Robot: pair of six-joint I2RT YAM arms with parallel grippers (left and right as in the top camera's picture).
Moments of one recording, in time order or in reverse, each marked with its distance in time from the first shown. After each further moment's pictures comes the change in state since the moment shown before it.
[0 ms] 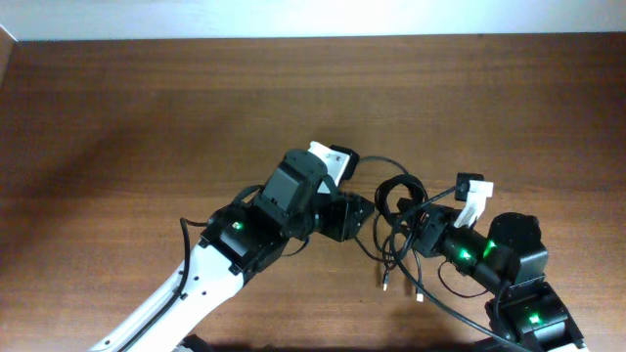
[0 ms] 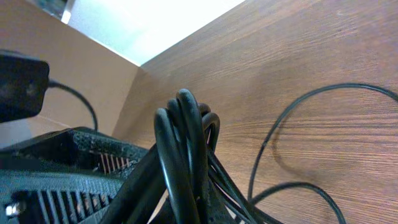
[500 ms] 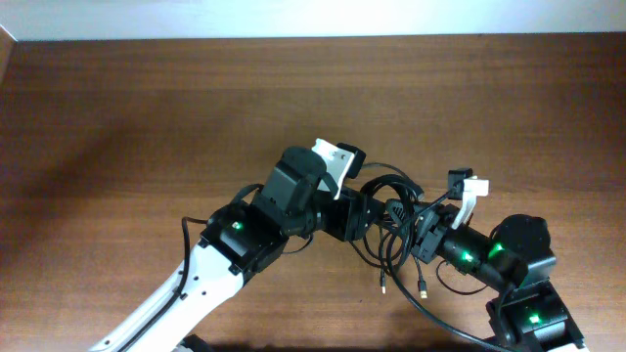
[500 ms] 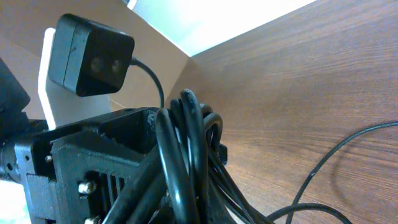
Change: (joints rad) left arm 0.001 0.000 0.000 0.058 0.079 -0.002; right arm -0.001 0.000 0.000 0.137 -0.189 0.000
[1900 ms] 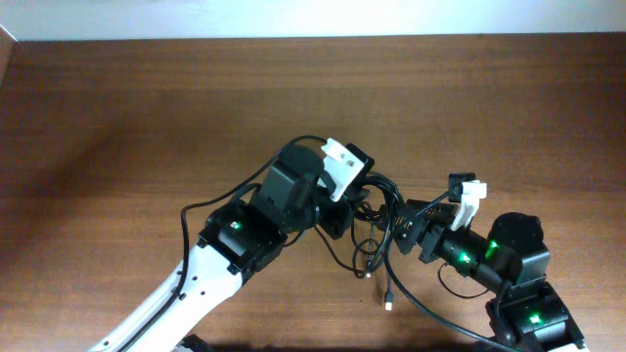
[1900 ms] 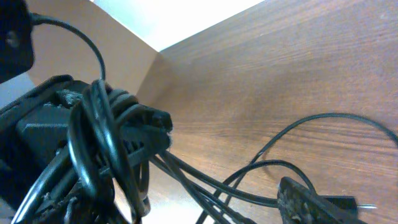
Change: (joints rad) left arm 0.006 -0.003 0.000 0.026 -0.101 0.386; right arm -0.001 0.000 0.002 -0.119 0.101 -0.077
